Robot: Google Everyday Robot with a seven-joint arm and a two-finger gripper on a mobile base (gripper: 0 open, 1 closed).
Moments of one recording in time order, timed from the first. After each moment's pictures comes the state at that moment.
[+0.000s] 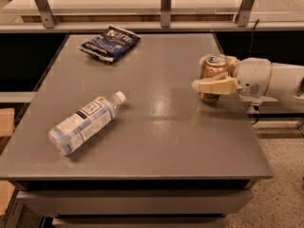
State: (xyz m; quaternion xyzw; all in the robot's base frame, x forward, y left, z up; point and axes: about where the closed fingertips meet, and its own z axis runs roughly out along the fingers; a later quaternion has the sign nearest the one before) arm 0.578 -0.162 0.908 -0.42 0.61 0.33 0.58
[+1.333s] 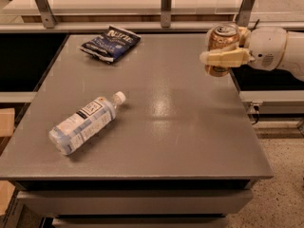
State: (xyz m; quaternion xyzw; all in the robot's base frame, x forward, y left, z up) arm 0.596 -0.173 0.978 -0.43 0.59 0.32 0.60
